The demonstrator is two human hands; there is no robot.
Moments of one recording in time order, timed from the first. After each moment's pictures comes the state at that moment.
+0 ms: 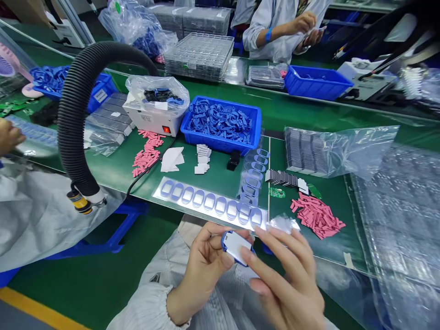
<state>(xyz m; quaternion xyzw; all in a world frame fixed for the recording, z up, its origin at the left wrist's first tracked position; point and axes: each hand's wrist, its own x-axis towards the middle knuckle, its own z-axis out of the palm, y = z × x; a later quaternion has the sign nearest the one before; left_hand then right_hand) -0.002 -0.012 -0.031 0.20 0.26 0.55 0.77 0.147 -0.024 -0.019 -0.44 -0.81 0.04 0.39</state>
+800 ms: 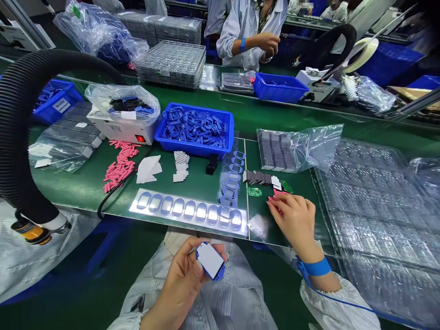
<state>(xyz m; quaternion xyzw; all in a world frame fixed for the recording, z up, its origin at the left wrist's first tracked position) -0.011 -0.015 -0.031 0.08 0.34 0.45 0.82 0.281 0.049 -0.100 -0.63 -0.73 -0.17 0.18</state>
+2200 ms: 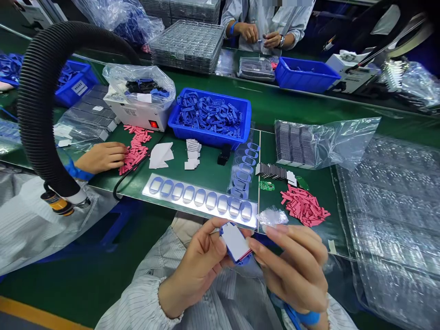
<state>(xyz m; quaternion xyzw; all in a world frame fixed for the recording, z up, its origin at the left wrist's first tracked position) 0.004 -0.004 -0.015 0.10 0.26 0.45 0.85 0.174 -0.003 -0.023 -0.40 -0.81 -0.08 0.43</state>
